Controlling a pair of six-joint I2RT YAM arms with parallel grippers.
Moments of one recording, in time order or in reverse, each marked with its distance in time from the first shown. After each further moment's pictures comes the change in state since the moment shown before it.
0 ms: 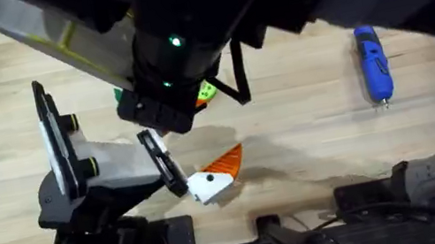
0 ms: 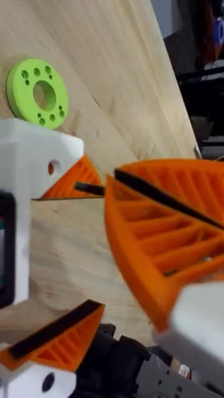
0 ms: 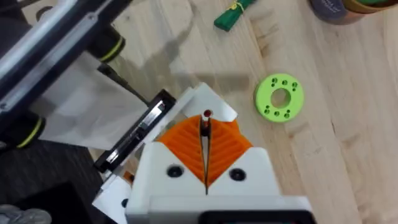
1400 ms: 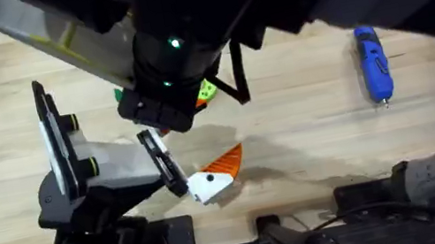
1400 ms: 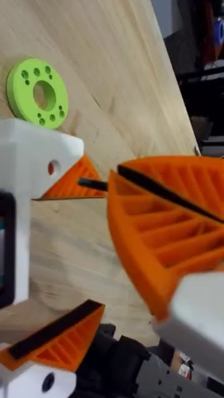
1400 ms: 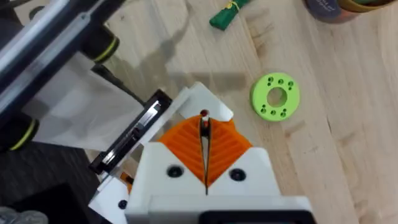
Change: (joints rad) left arm 0.000 0.000 0.000 0.000 0.000 0.000; right arm 0.000 0.002 0.000 -0.001 0.018 0.000
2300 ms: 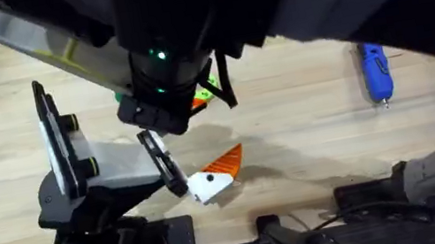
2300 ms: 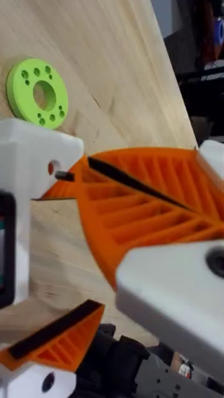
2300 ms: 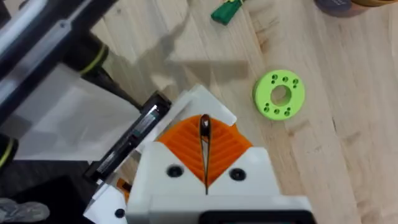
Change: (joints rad) left arm 0.000 0.000 0.000 0.000 0.000 0.000; right arm 0.000 0.039 0.000 -0.001 0.000 0.000
